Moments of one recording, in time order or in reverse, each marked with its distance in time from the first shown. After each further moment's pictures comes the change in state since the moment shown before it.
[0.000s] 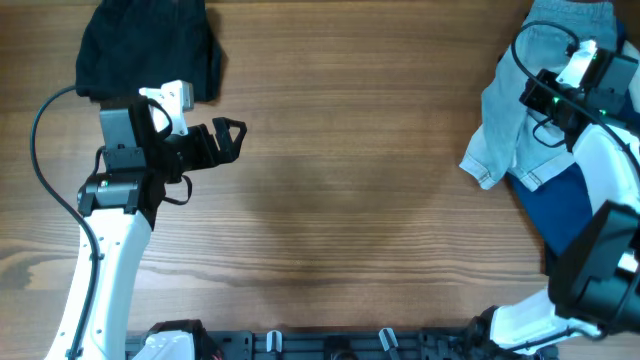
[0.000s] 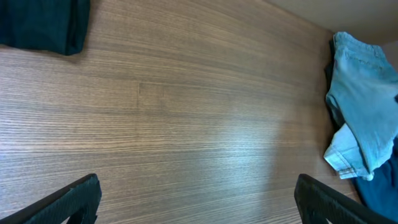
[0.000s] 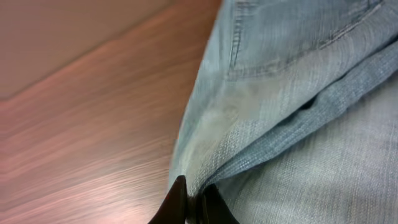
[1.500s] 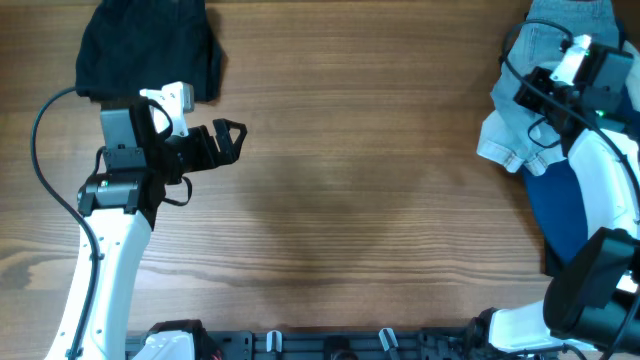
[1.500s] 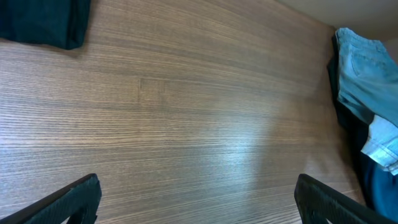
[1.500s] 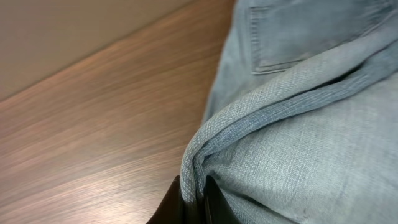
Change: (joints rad) left arm 0.000 0.000 0.000 -0.019 -0.001 0.005; right arm 0.031 -0.079 -0.007 -0.078 0.093 0.008
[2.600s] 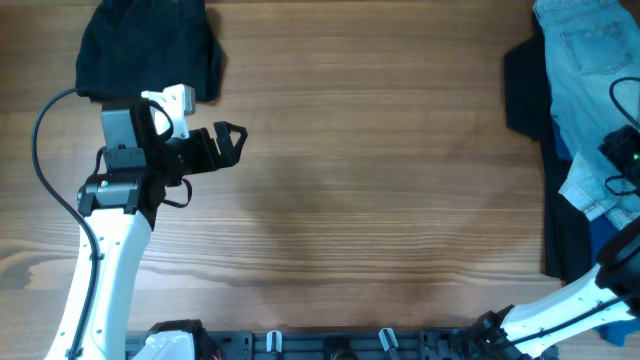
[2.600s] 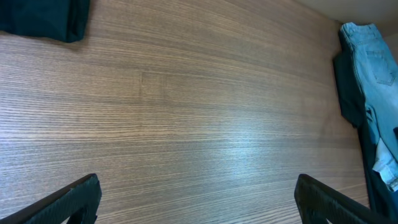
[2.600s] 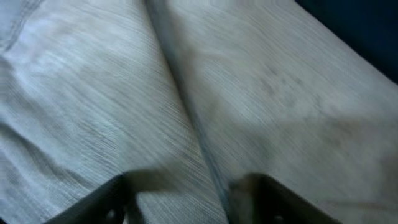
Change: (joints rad) left arm 0.000 0.000 0.000 -0.024 -0.003 0.015; right arm -0.492 0.333 0.000 0.229 -0.018 -0.127
